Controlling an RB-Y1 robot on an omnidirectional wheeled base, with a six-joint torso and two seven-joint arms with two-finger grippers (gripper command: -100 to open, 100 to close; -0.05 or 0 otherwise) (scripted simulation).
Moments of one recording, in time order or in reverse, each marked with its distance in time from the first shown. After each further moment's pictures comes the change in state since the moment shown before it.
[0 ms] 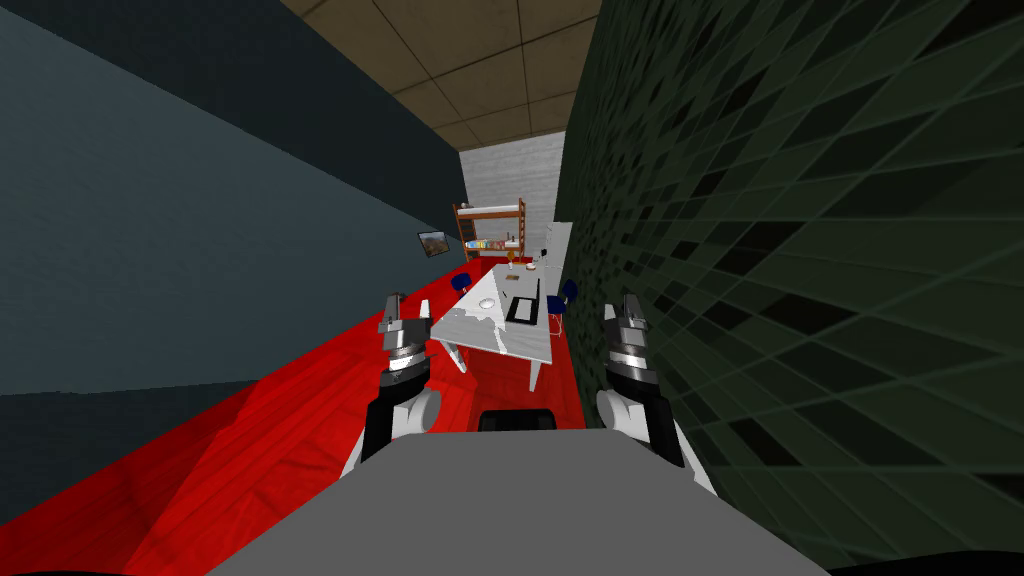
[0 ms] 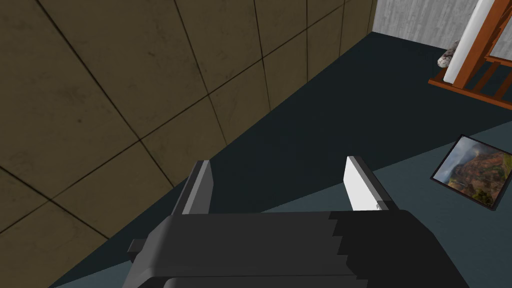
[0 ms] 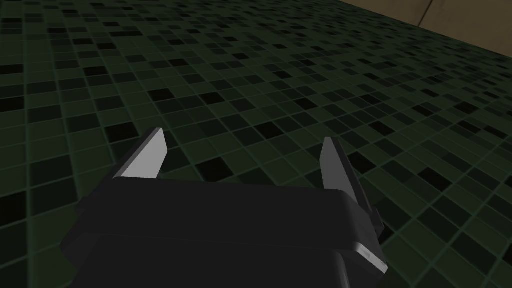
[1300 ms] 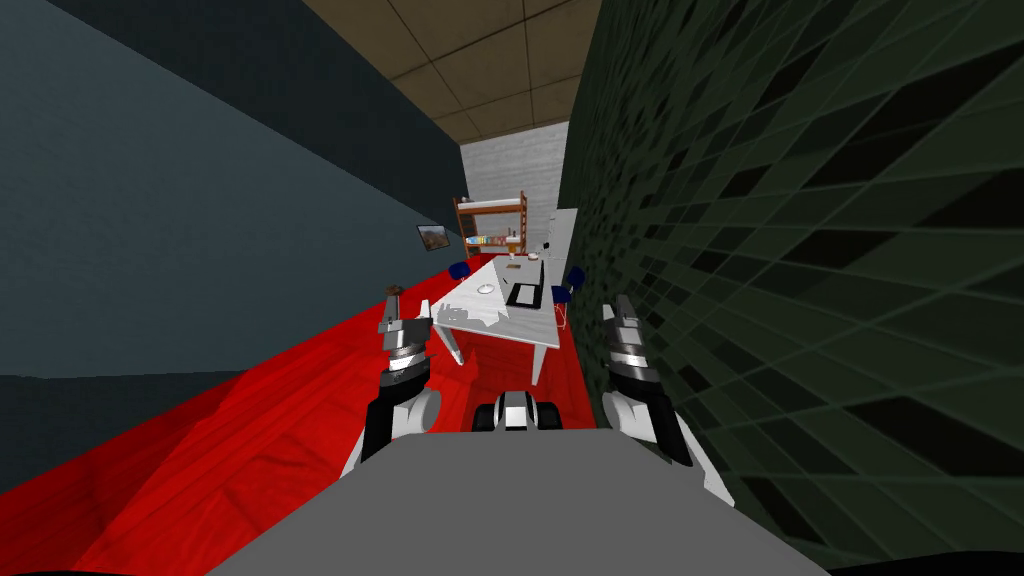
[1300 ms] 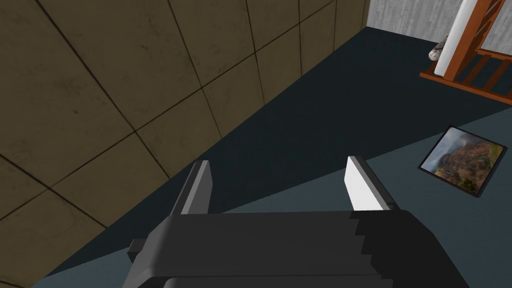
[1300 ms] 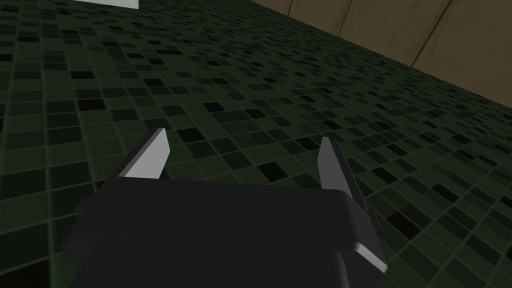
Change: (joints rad) left arm 0.000 0.000 0.000 0.000 0.000 0.000 0.000; right arm -0.003 -0.087 -0.010 0.015 0.025 0.014 0.021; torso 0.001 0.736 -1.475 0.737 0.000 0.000
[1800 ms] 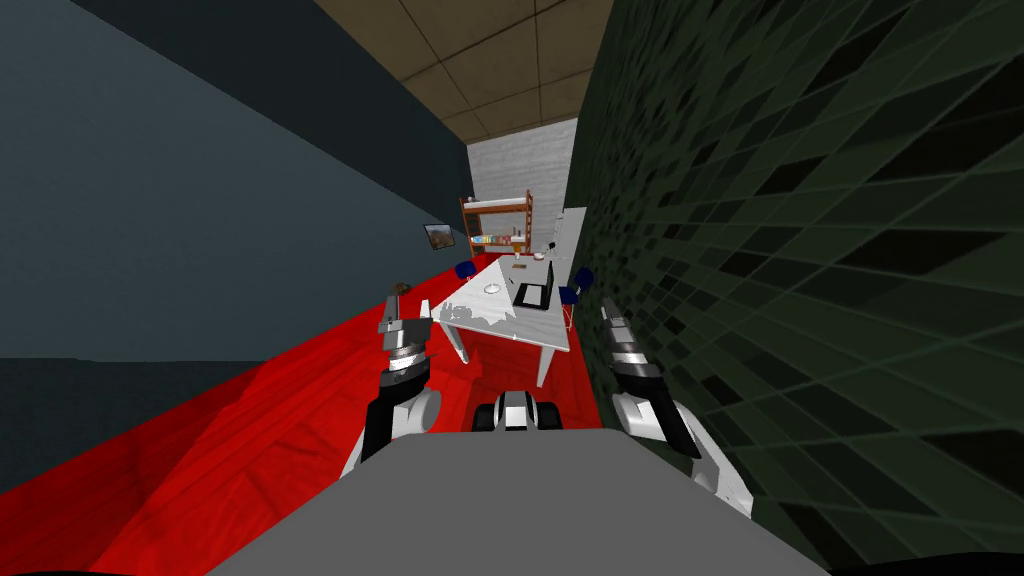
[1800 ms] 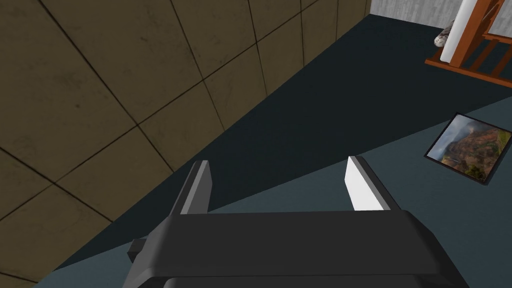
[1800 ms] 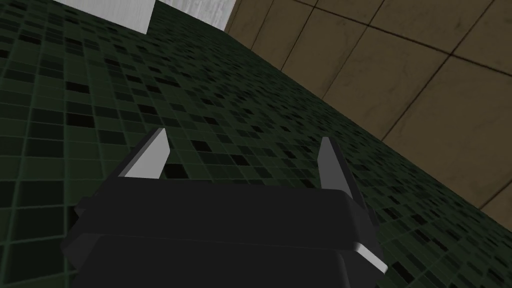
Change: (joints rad) left arm 0.000 0.000 0.000 0.000 0.000 0.000 0.000; right arm -0.013 -0.123 -0.035 0.049 0.085 0.053 0.074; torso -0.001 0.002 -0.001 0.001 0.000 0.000
